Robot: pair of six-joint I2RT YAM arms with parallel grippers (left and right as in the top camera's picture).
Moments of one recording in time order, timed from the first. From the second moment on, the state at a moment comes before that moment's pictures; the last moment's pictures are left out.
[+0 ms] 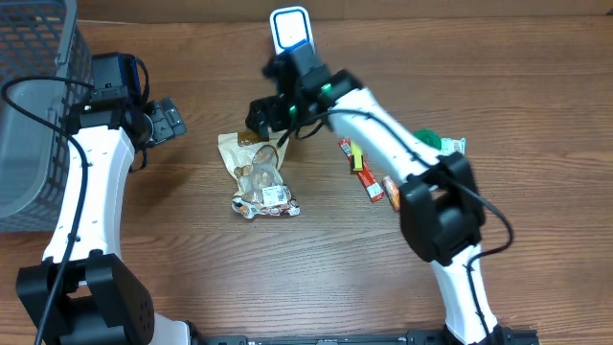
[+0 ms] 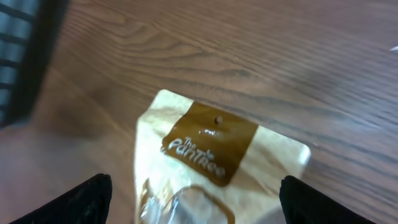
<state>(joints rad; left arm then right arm) 0.13 1.67 1.40 -0.86 -0.15 -0.33 0.59 2.28 1.95 -0.66 -0.35 0.27</state>
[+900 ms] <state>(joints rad) 0.13 1.67 1.40 -0.86 -0.14 -0.33 0.67 2.35 1.96 -1.24 -0.02 0.51</state>
